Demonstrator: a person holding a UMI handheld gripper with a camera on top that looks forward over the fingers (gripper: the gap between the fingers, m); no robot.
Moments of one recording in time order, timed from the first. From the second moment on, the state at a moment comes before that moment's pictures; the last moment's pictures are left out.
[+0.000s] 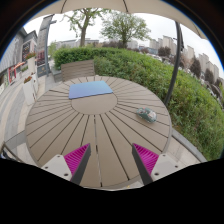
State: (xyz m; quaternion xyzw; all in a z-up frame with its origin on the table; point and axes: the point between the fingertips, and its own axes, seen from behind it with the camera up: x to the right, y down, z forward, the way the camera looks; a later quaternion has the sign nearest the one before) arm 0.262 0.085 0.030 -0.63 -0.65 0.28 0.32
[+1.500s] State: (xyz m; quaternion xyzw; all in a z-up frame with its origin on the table) arm 0.061 0.251 -0.015 -0.60 -0.66 0.33 0.32
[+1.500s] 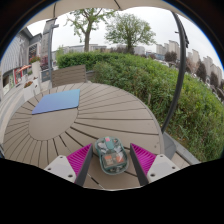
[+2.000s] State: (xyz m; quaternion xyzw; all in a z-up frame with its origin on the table) arm 0.061 0.268 0.002 -0.63 -0.64 0.31 0.31
